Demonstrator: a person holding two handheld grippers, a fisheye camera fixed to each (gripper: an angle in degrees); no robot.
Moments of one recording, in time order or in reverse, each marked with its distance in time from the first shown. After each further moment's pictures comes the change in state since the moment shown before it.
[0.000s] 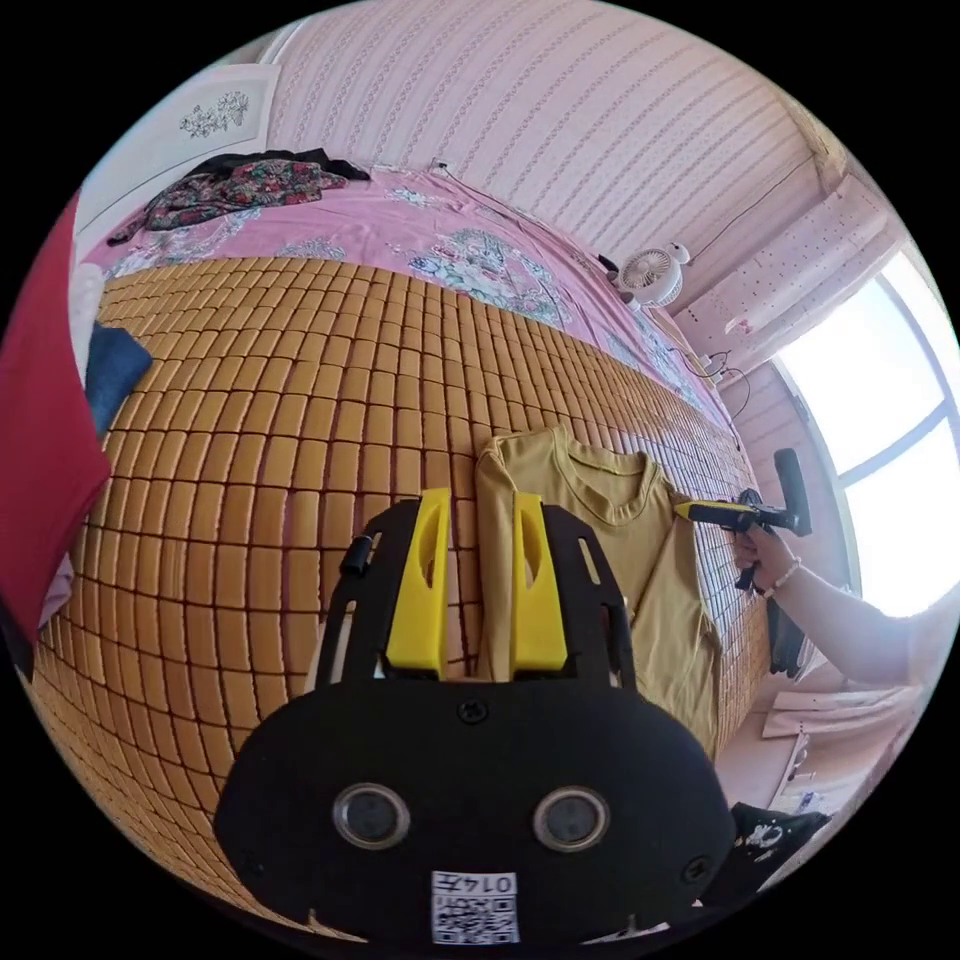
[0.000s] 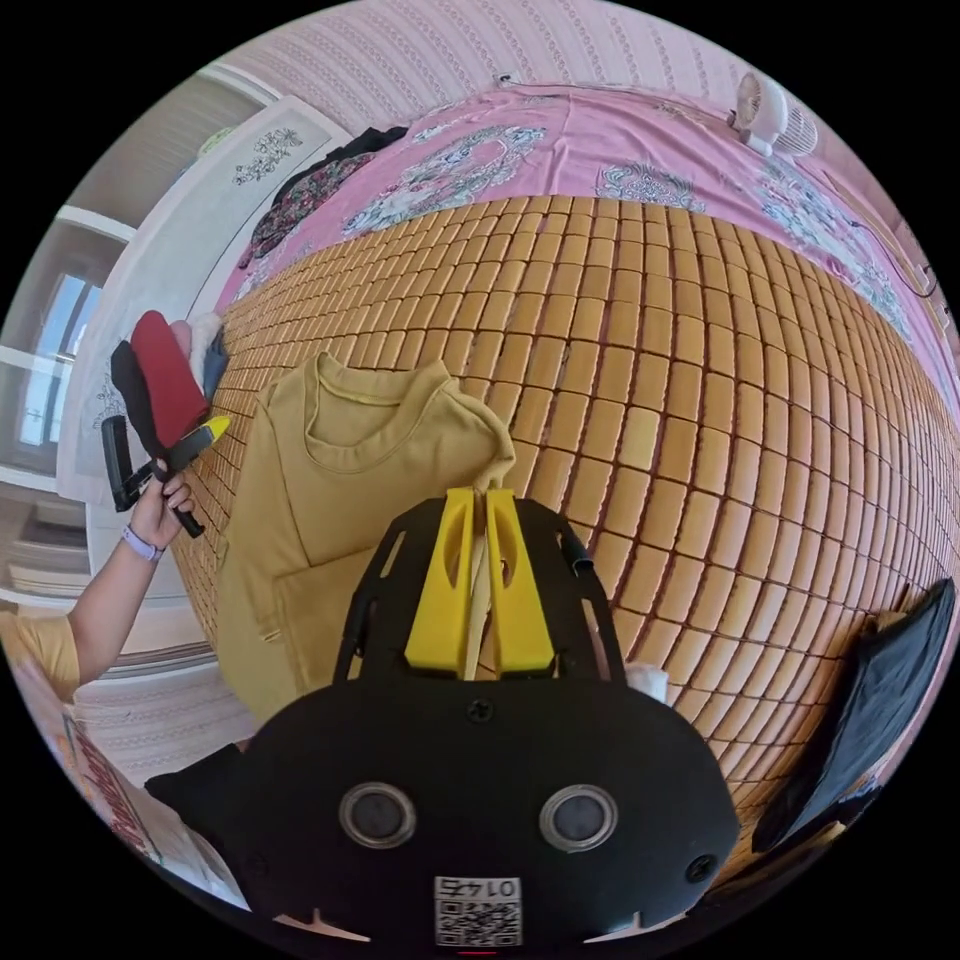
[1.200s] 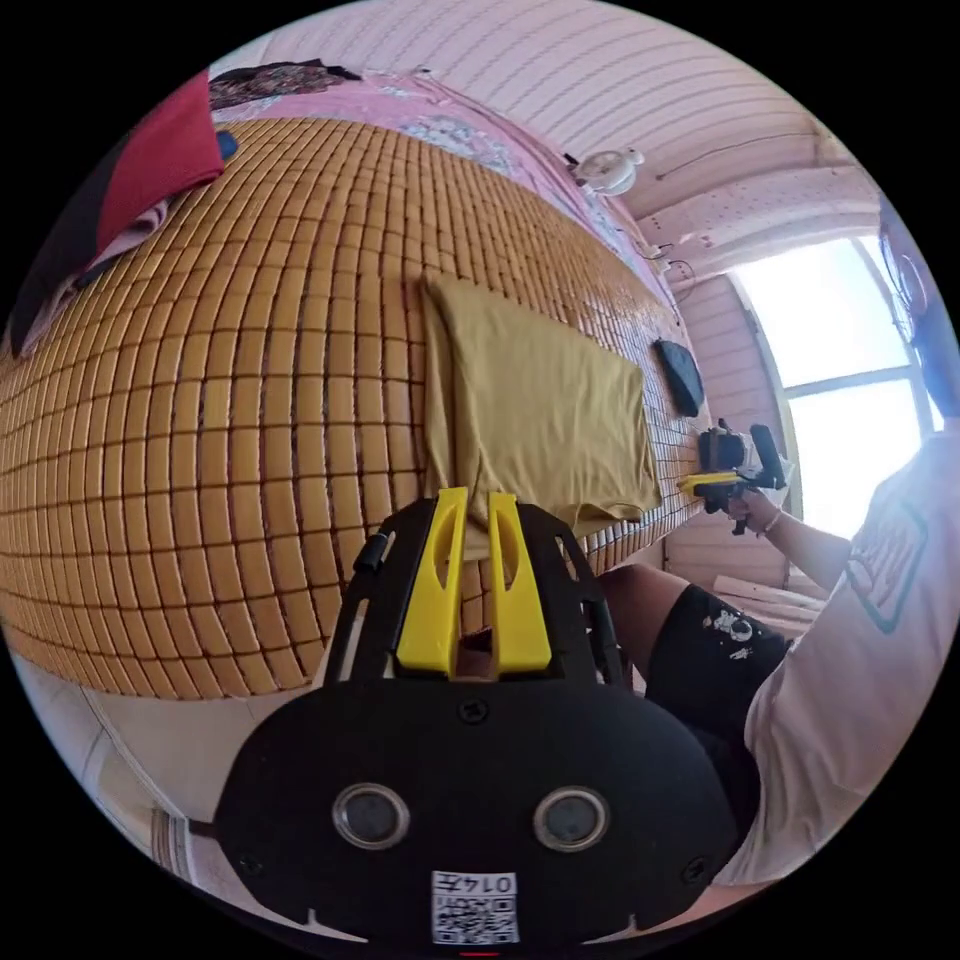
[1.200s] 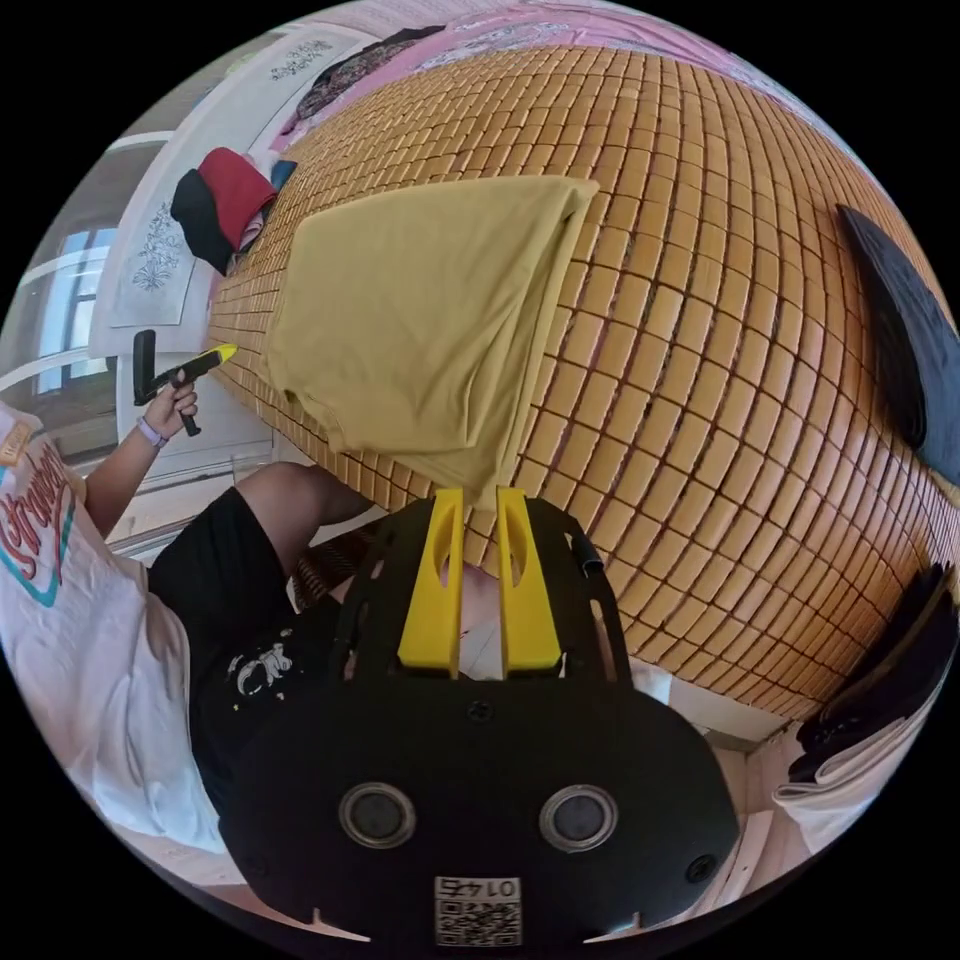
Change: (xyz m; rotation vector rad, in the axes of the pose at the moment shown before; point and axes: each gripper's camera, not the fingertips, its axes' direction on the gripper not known) left arm 0.008 0.273 -0.138 -0.297 0.149 -0.021; right arm -0.071 0.271 -0.009 -0.330 -0.093 -0.030
